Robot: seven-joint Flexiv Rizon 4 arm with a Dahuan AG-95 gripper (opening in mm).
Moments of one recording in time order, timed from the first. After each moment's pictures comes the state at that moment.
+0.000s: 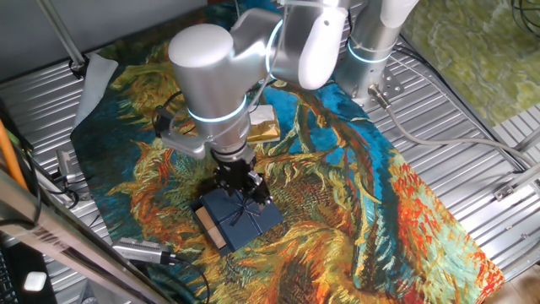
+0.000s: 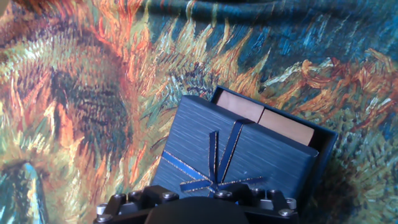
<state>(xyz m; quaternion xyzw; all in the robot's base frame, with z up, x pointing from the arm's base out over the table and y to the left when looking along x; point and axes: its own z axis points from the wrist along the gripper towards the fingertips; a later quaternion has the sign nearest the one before) 0.518 0.251 0.147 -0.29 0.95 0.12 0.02</state>
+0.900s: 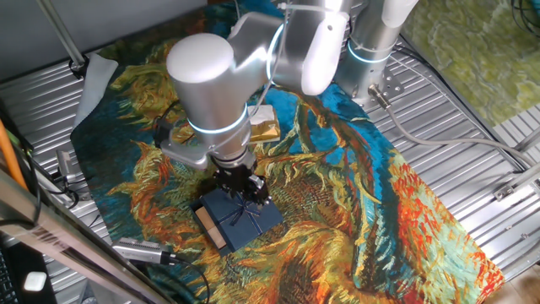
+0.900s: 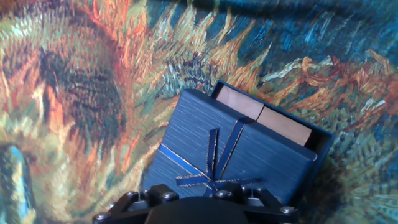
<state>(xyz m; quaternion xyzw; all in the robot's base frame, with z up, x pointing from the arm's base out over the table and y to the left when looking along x) 0.519 0.251 0.146 -0.32 0.94 0.08 0.00</state>
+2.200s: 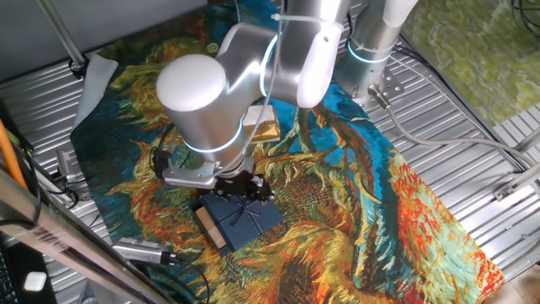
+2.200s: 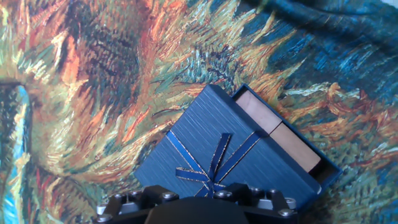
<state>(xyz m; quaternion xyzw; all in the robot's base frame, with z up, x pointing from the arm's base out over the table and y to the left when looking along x) 0.519 0.250 0.145 -0.44 0.90 0.08 -0.03</state>
